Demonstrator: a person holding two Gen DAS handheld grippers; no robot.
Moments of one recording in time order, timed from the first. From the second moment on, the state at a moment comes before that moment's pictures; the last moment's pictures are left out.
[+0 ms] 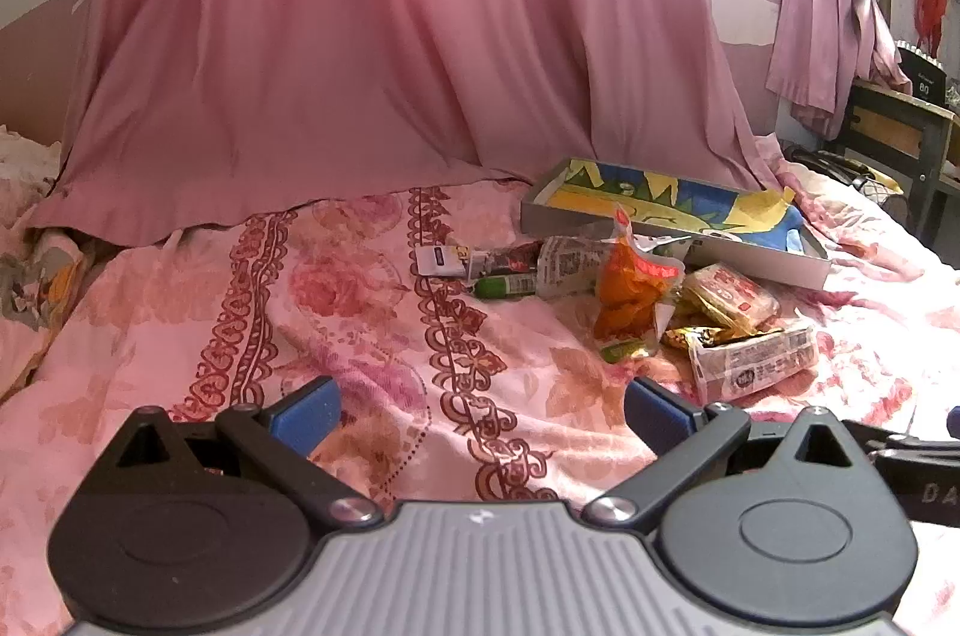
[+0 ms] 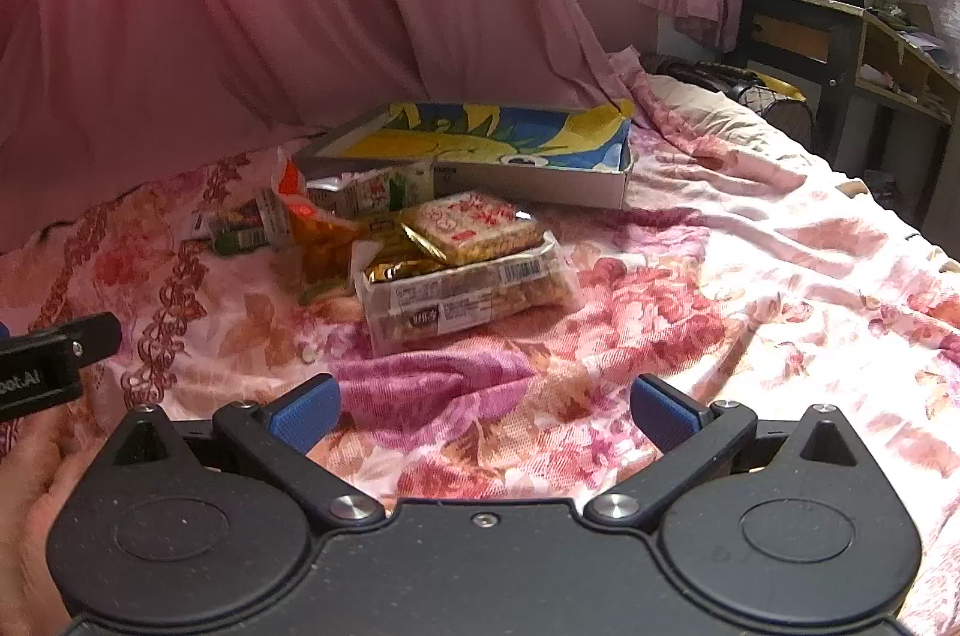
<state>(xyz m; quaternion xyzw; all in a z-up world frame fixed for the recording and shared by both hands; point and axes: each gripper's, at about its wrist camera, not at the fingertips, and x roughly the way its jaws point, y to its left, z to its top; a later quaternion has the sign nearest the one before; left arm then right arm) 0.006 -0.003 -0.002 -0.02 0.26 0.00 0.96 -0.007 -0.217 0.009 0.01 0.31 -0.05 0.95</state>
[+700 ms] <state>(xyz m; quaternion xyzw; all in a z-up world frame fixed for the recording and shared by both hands) 0.089 -0.027 0.011 -0.02 0.29 -0.08 0.95 0.042 -0.262 0.021 0.06 0.35 0.02 0.93</state>
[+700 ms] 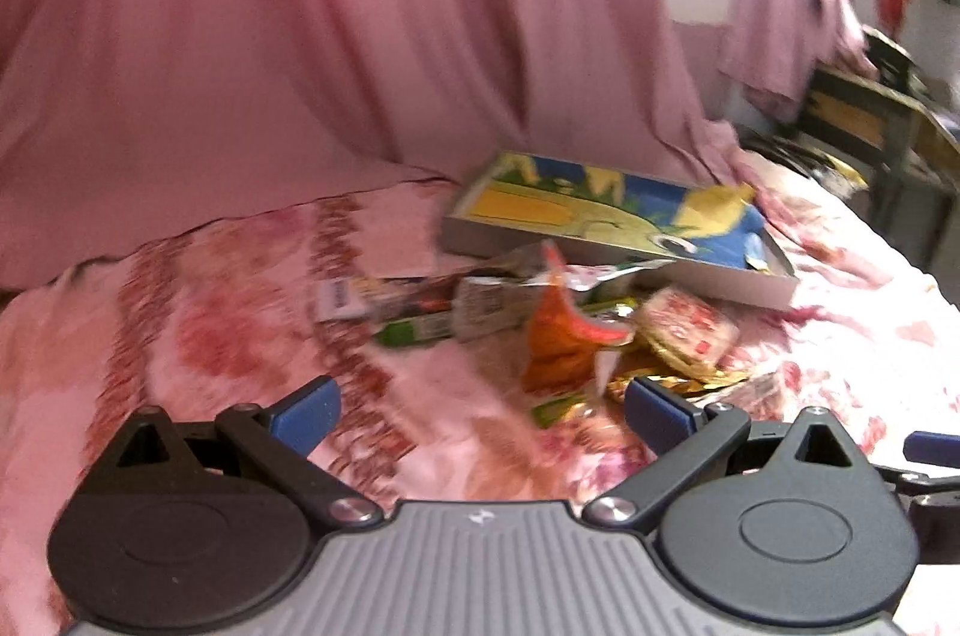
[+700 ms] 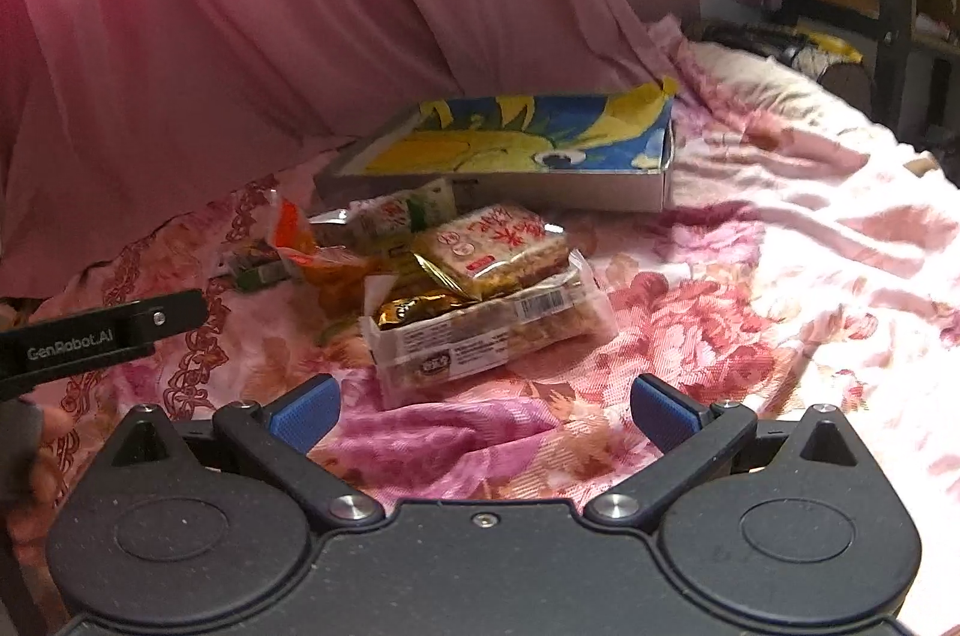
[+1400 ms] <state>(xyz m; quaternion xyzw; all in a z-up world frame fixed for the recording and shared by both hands) 0.208 -0.040 -0.019 -0.22 0.42 -0.11 0.88 0.129 -0.281 -0.023 0.16 0.41 0.07 0.89</state>
